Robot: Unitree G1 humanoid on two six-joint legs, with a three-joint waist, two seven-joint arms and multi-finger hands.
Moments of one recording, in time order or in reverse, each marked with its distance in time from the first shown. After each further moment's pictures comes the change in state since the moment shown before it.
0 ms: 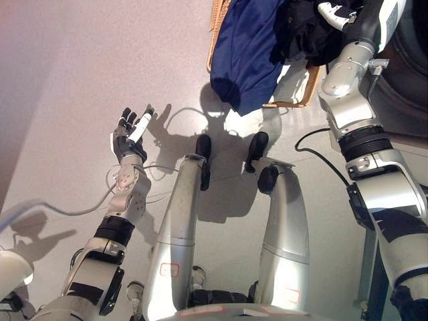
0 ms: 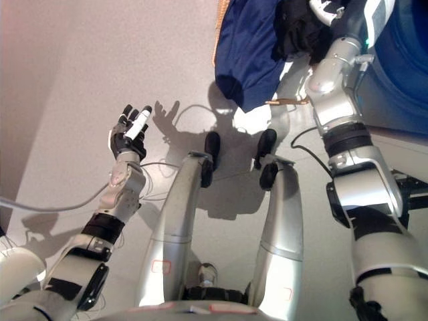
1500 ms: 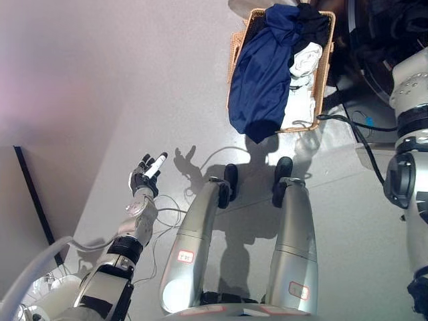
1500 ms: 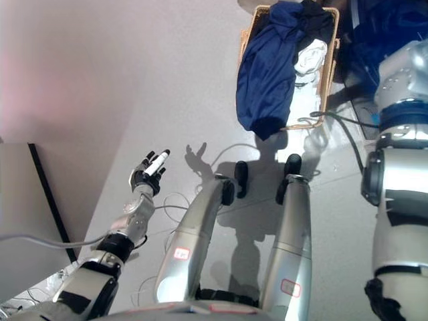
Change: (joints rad) left arm 0.091 -0.100 -0.004 0.224 -0.022 0.069 -0.119; right arm -0.220 -0.199 -0.266 0.408 0.700 -0.156 0.054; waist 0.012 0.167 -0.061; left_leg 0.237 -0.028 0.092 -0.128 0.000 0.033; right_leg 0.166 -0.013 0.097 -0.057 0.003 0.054
